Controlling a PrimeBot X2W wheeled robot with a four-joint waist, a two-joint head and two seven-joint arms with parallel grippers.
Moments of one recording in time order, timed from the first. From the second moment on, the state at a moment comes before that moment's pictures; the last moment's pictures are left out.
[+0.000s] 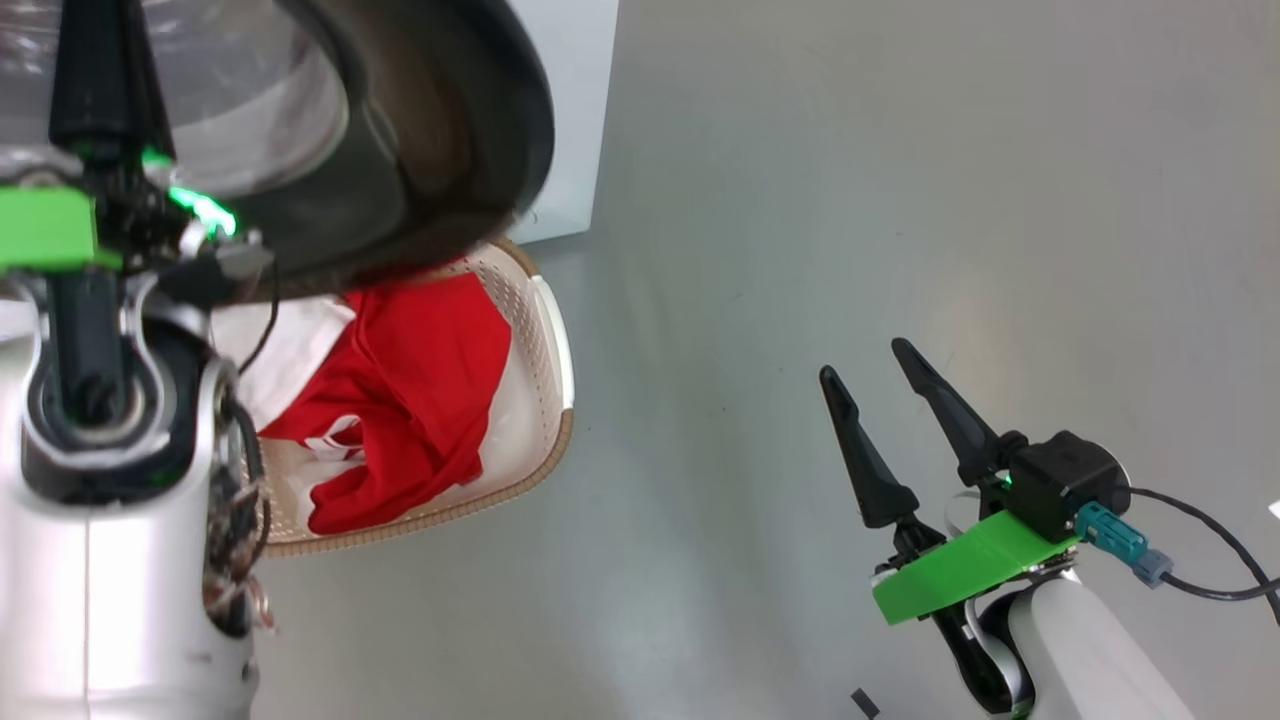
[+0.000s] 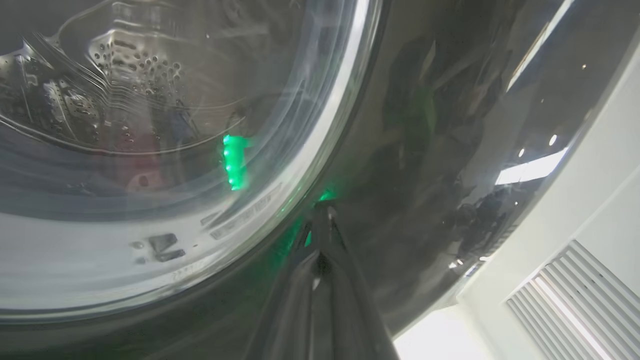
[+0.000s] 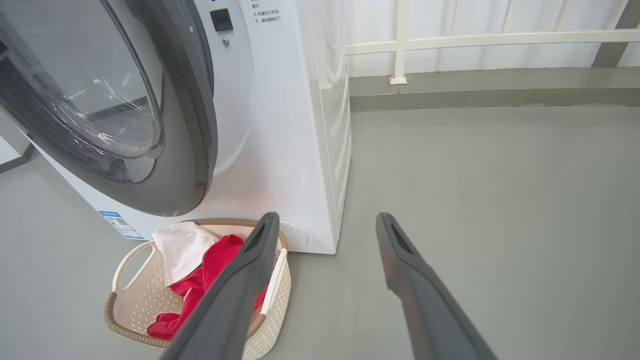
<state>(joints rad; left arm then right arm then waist) -0.78 0.05 0.02 0.04 -1.57 0.11 -0.07 -0.26 -0.05 0.21 0.25 0.31 0.12 -0.26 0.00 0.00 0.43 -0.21</state>
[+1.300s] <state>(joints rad) -0.55 0.23 -0.11 0.13 -1.16 0.00 -0.20 -0.25 -0.05 0.17 0.24 0.31 0.12 -0.26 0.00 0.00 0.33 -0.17</state>
